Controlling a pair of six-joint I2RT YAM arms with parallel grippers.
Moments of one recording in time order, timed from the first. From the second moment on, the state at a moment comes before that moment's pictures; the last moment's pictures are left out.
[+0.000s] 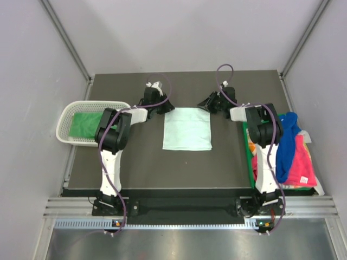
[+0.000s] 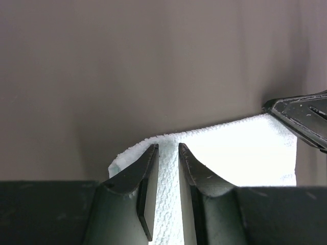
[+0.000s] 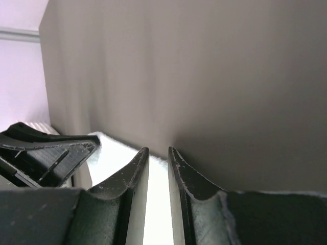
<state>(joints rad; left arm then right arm) -0.32 2.17 1.37 0.24 0.26 -0.57 0.25 2.23 1.33 0.39 -0.42 0.87</state>
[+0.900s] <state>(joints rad) -0.31 2.17 1.41 0.21 0.19 -0.51 0.18 2.06 1.32 0.16 -0.28 0.57</state>
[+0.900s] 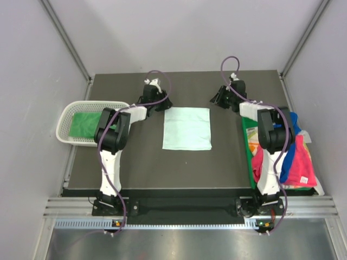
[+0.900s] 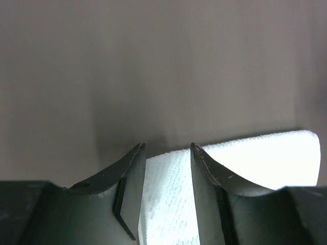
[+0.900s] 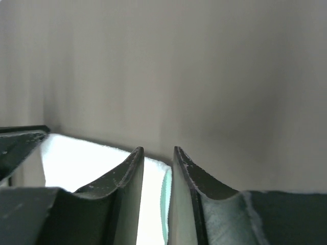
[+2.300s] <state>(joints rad) -0.34 2.14 1.42 0.04 0.05 -0.42 0.34 2.12 1.47 -0.14 0.04 0.31</state>
